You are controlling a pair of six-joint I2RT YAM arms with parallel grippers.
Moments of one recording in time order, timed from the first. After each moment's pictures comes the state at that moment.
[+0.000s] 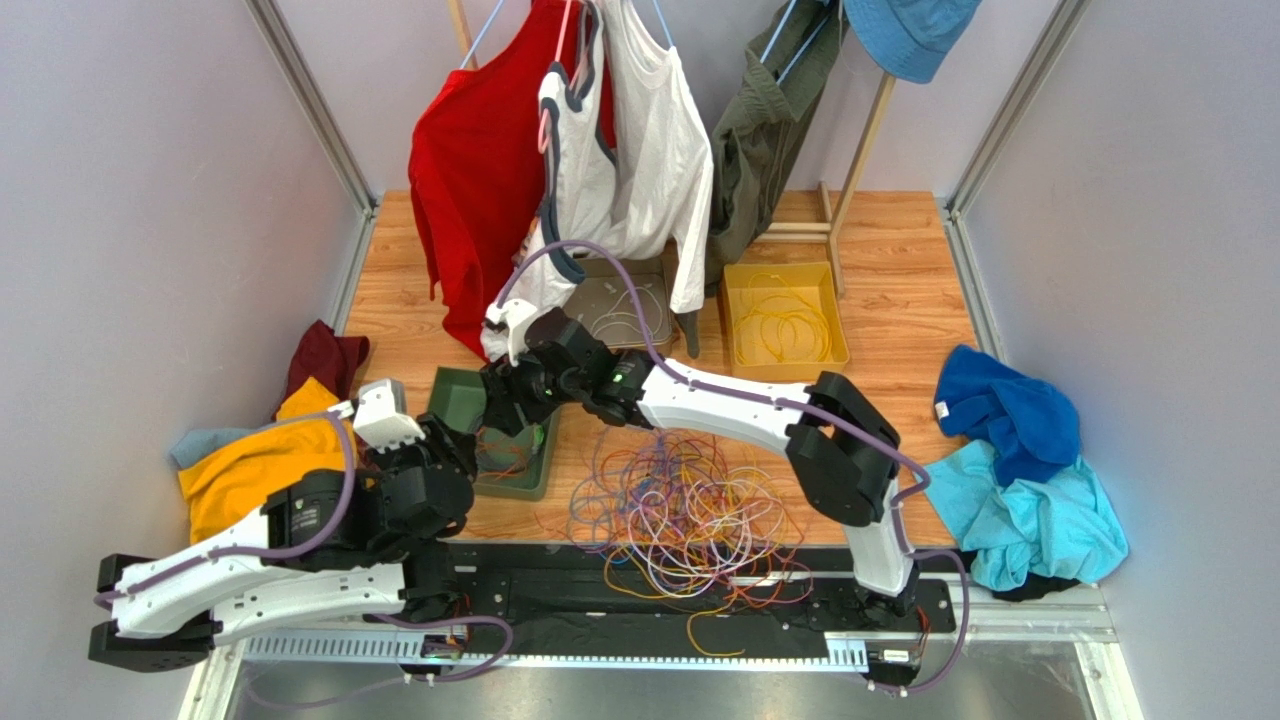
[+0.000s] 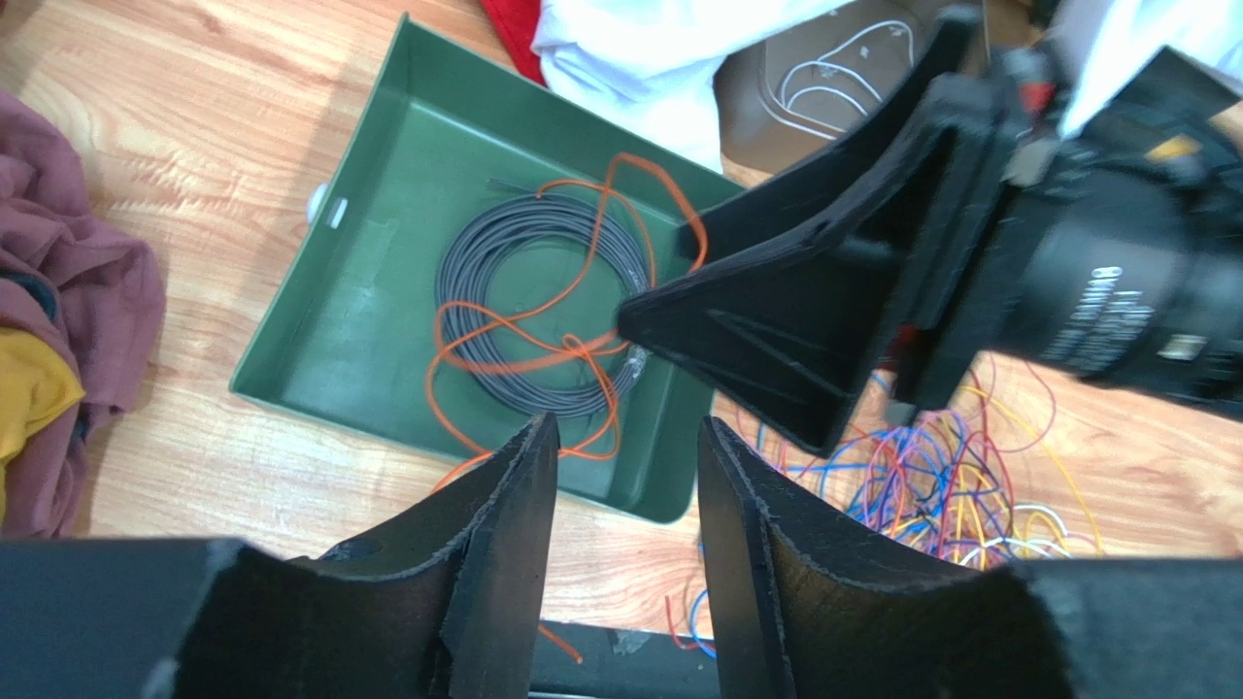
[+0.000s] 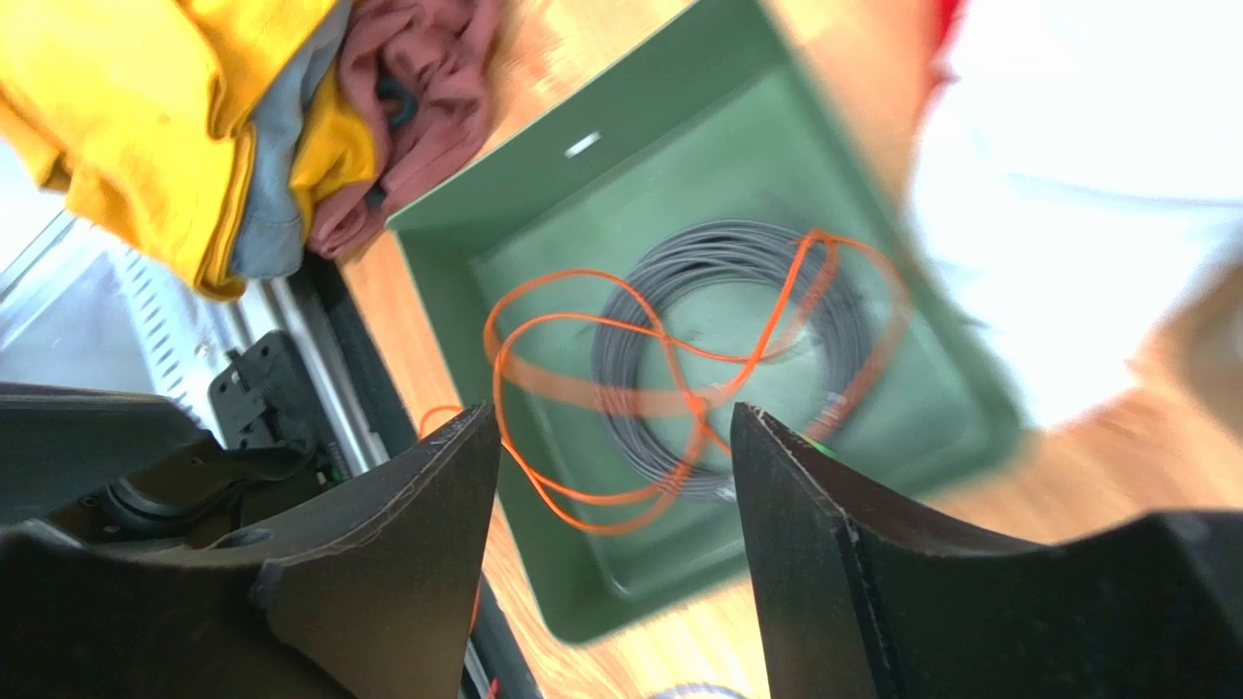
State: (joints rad) left arm -1.27 0.47 0.80 -1.29 -1.03 -1.31; right arm 1.08 1.99 1.59 -0.10 -0.16 0.35
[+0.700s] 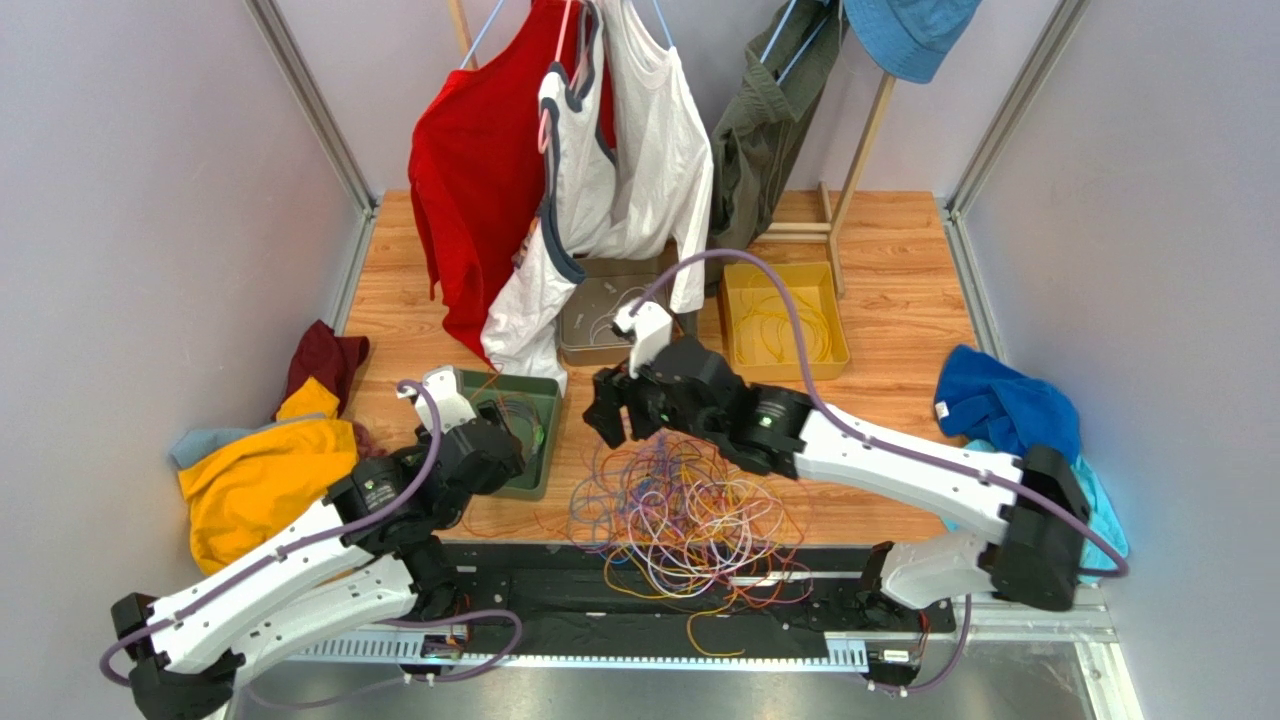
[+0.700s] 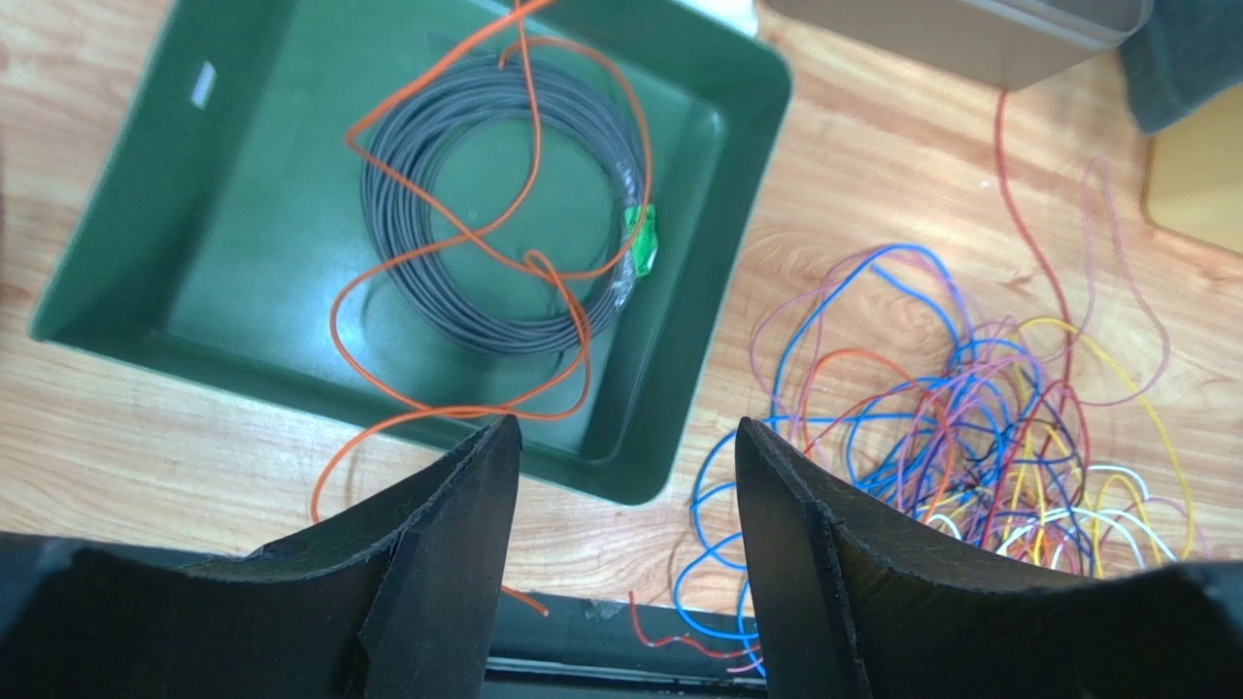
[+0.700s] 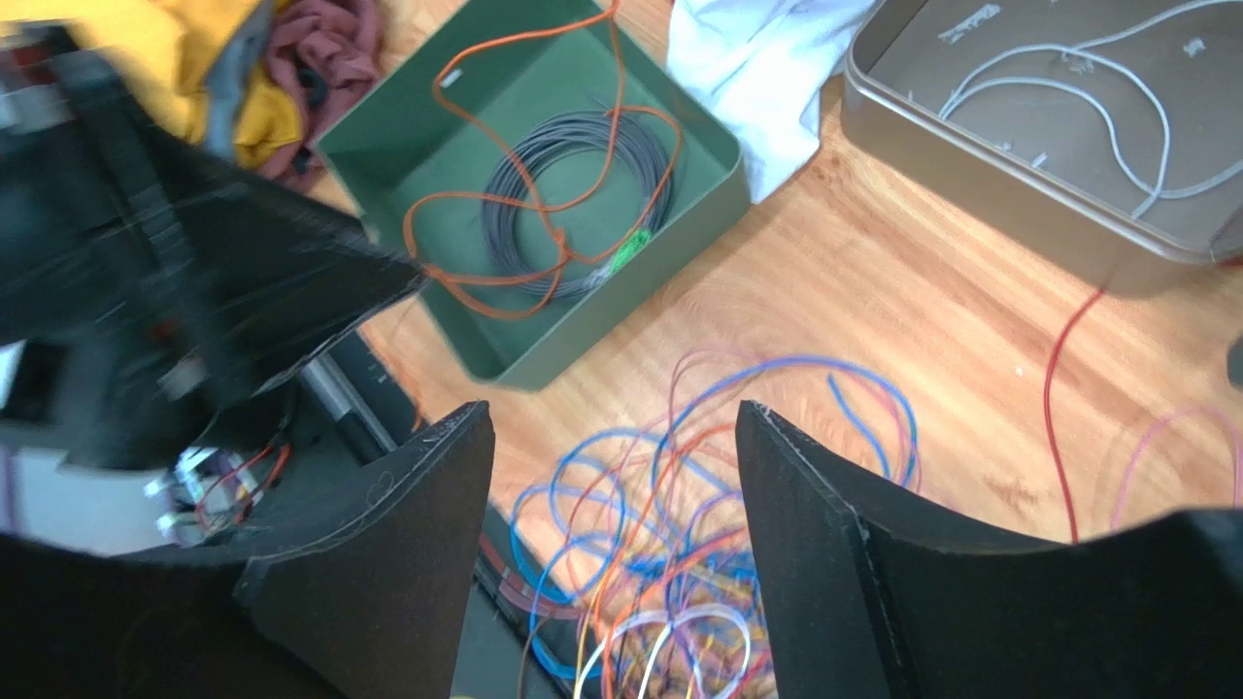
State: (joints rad) left arm -0.96 0.62 0.68 -0.95 -0.68 -1.06; right arm 1.09 1.38 1.10 -0.18 0.12 0.38
